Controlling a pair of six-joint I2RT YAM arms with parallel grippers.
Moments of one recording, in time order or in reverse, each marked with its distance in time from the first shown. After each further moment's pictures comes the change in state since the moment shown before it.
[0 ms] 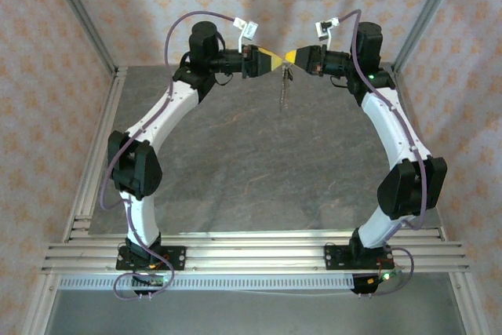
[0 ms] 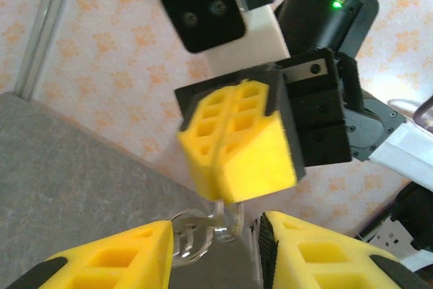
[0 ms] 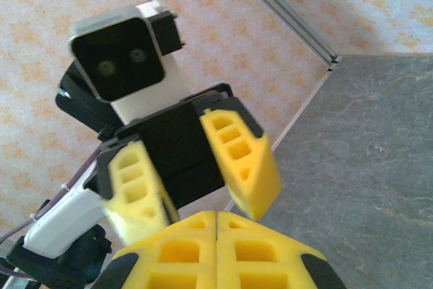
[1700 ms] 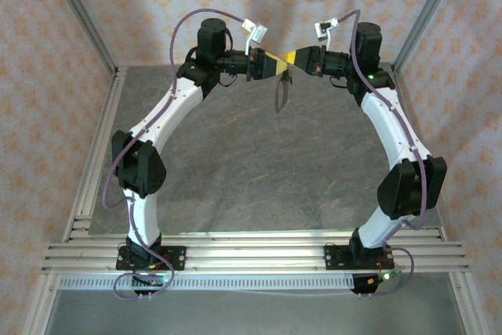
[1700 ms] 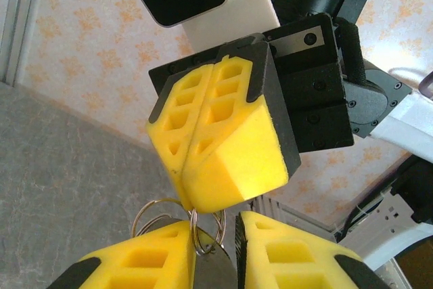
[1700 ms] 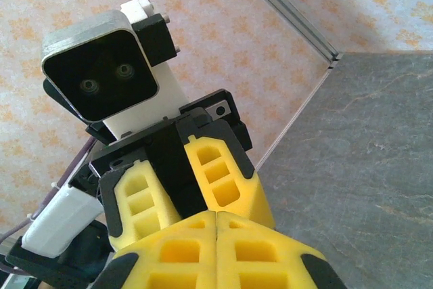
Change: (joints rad) left arm -0.039 0.039 0.121 -0.227 0.036 0.167; right arm 0.000 0.000 0.000 -0.007 -0.003 -0.006
